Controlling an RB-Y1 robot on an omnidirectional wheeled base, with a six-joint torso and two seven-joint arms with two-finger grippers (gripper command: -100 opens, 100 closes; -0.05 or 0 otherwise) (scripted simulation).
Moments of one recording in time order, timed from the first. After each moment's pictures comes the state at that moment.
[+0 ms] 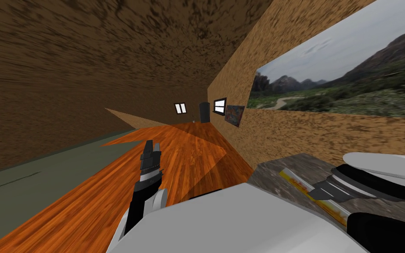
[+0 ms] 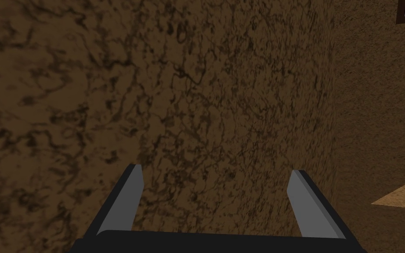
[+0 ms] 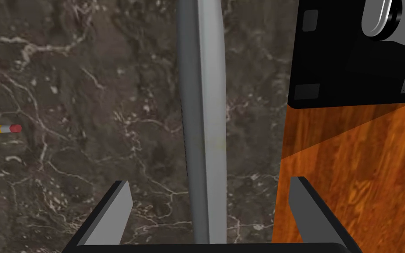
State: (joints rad) left arm 0.47 -0.05 -0.01 -2.25 -0.10 -0.52 -0.17; right arm 1.38 -1.59 -0.48 -1.47 1.07 -0.85 -0.83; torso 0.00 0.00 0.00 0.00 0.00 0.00
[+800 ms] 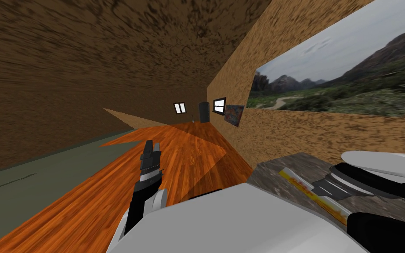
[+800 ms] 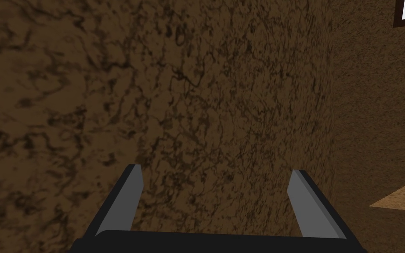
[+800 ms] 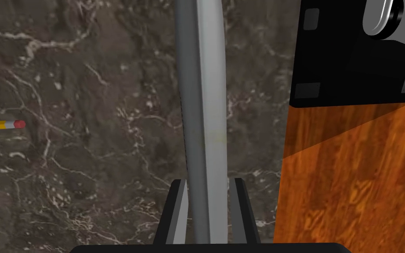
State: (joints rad) left arm 0.47 -0.05 -0.01 -2.25 -0.10 -0.52 -0.17; right arm 1.38 -1.60 -0.49 -1.46 1.07 -0.86 -0.83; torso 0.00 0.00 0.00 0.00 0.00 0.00
